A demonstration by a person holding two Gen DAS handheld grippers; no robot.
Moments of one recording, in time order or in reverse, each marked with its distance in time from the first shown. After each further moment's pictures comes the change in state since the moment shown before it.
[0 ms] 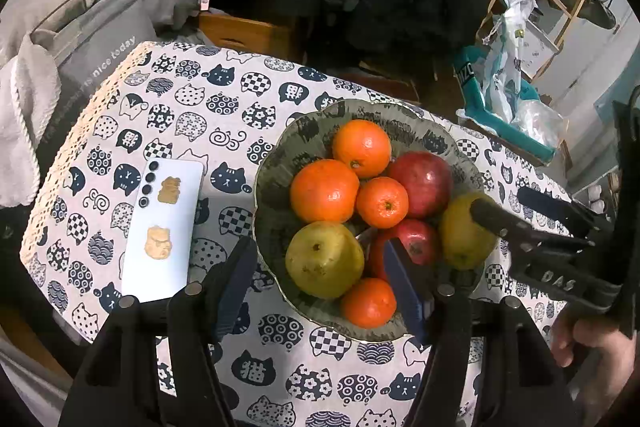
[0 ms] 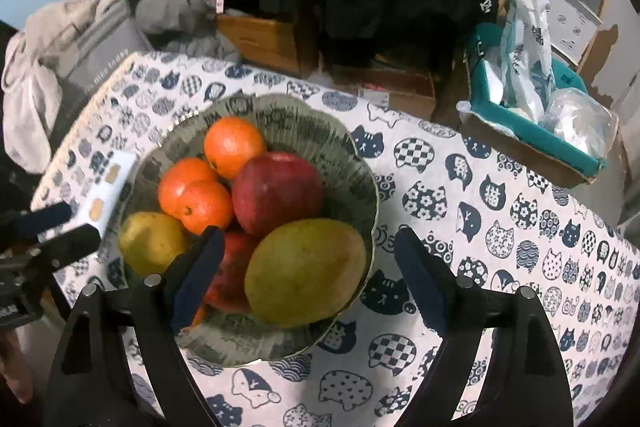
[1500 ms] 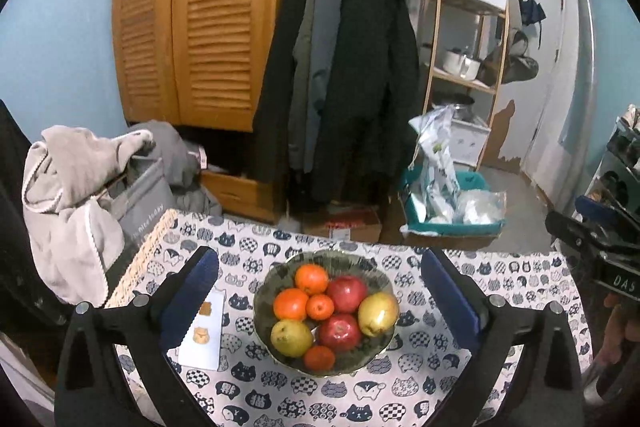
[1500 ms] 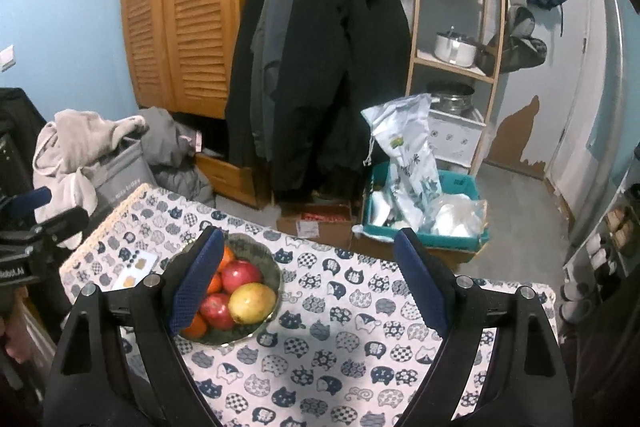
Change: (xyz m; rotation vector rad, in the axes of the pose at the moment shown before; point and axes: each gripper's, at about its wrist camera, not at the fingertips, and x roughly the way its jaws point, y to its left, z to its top) left arm -0.206 -0.074 -0.004 0.150 -0.498 0.004; right arm -0.261 -0.031 -0.032 0.006 -0.473 -0.156
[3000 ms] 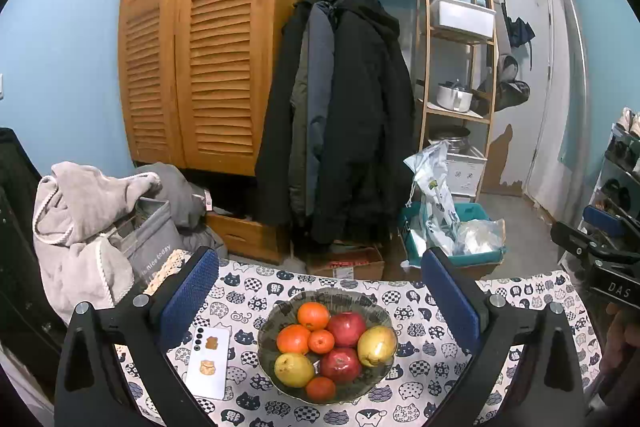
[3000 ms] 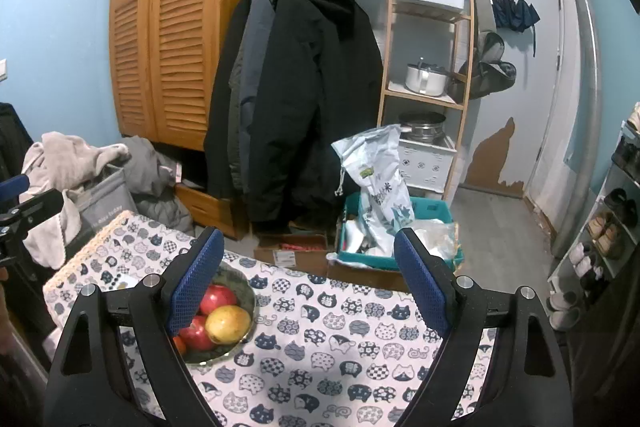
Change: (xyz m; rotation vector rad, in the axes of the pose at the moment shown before) left arm -0.026 -0.011 0.008 0.030 -0.148 0.019; right arm -0.023 -0.017 -0.005 0.018 -0.119 -0.068
